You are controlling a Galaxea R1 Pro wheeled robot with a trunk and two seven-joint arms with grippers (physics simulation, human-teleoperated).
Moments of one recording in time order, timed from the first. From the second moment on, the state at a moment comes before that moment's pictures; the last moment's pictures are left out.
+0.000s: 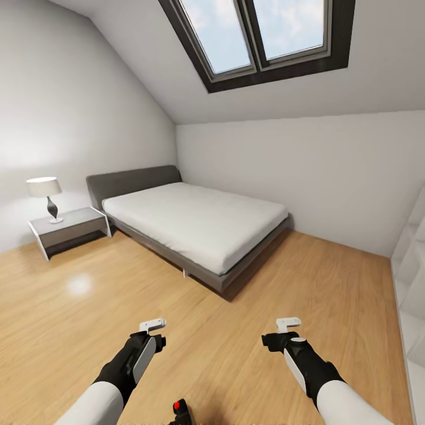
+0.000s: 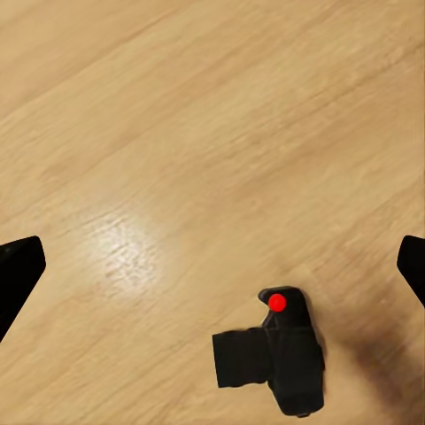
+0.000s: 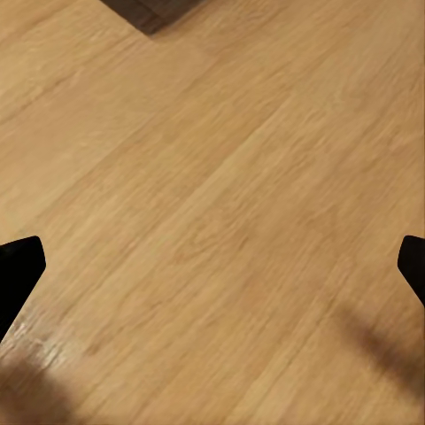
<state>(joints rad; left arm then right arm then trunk) -0.59 -0.10 0.03 -0.60 0.21 0.50 0.39 -0.62 0.02 -0.02 -0.45 0.10 0.25 -0.01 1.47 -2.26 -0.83</state>
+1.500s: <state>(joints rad) -0.59 -0.10 0.03 -0.60 0.21 0.49 0.39 -0.62 0.02 -0.03 -0.45 0.10 0.24 -0.01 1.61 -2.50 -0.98</state>
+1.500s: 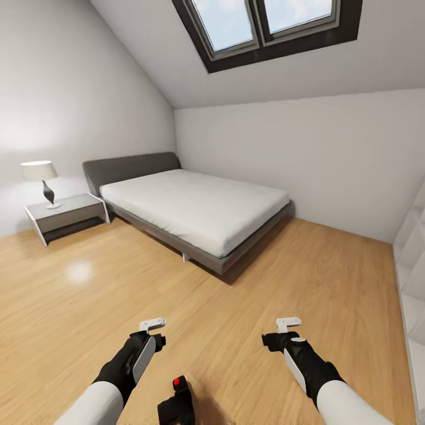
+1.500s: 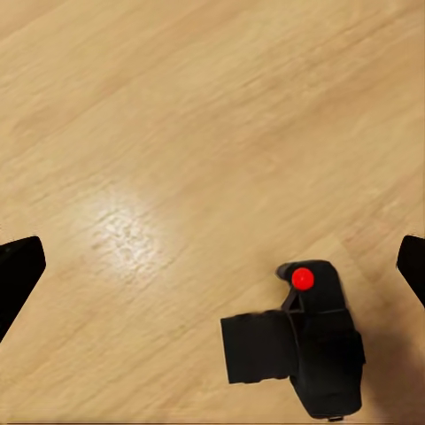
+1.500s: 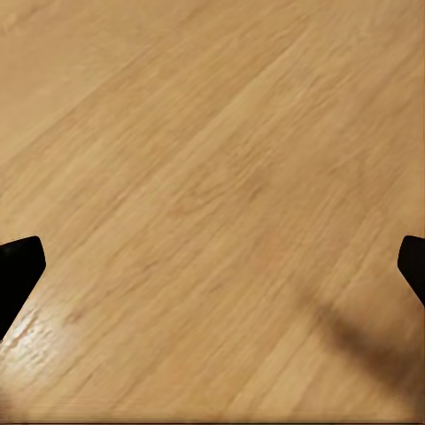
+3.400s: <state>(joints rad) -0.59 -0.10 0.03 -0.68 0.24 0.51 0.36 -0.62 0.00 -0.02 -0.55 0.10 0.45 0.24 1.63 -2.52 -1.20</state>
